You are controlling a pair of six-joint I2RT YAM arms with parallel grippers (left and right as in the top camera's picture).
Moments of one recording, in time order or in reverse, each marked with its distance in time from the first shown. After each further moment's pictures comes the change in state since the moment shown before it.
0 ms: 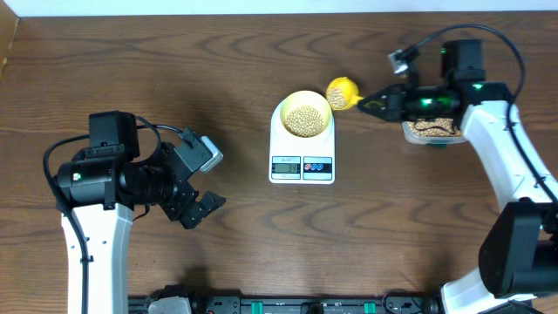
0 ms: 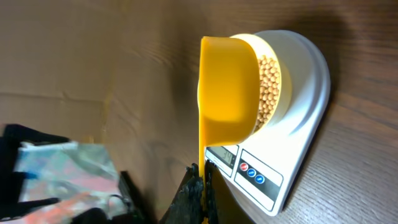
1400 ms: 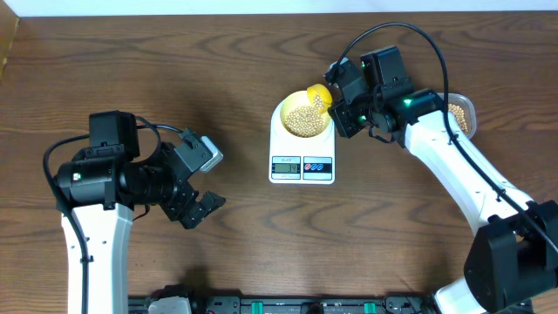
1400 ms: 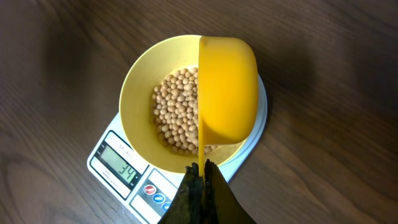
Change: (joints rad) left arm 0.000 0.000 0.000 0.000 0.000 0.000; right arm 0.306 -0.018 0.004 0.082 0.625 -0.260
